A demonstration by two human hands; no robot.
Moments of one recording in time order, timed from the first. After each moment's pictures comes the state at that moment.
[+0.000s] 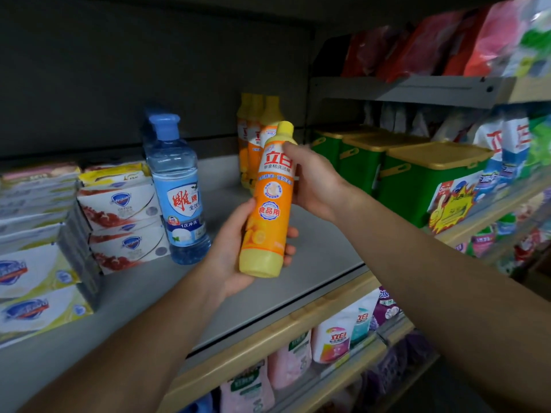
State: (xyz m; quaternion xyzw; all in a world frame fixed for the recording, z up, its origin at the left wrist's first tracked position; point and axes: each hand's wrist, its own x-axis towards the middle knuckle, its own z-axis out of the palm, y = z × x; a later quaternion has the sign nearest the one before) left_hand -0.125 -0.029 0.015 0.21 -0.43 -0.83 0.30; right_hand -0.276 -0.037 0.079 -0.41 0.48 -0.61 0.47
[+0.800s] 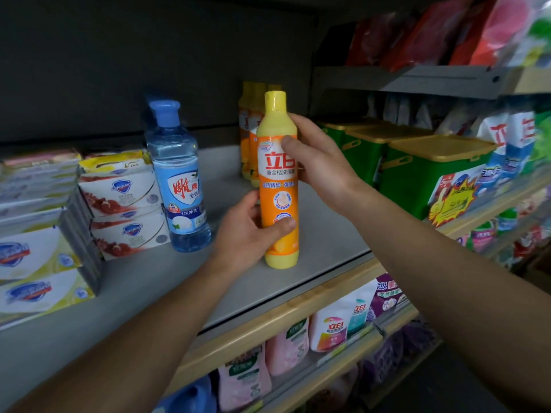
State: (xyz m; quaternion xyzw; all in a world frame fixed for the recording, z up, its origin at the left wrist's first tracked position) left_hand -0.134 -0.036 -0.006 0.28 -0.70 -0.47 0.47; right_hand -0.276 -0.005 0.086 -0.60 0.49 -0.57 0.28
